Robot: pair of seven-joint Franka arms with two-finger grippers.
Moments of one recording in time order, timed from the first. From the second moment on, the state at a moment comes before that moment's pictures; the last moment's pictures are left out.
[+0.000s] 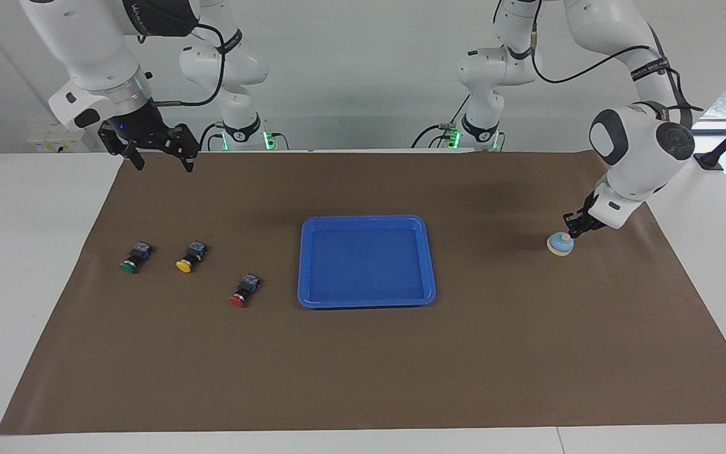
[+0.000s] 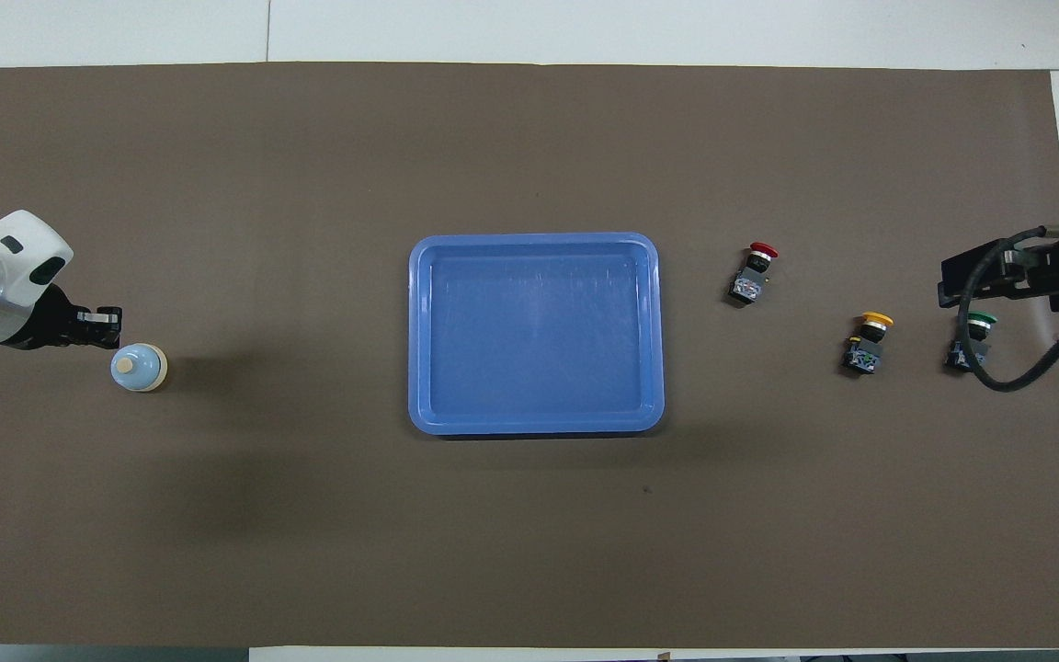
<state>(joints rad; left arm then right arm) -0.02 0.09 0.12 -2.07 -0.01 2.07 0.09 -0.06 -0.01 0.08 -1.57 -0.01 1.49 0.09</state>
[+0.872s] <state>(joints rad) -0.02 0.08 0.14 -2.22 -0.01 2.24 0.10 -0.06 -0.01 0.08 -1.57 -0.01 1.49 0.09</state>
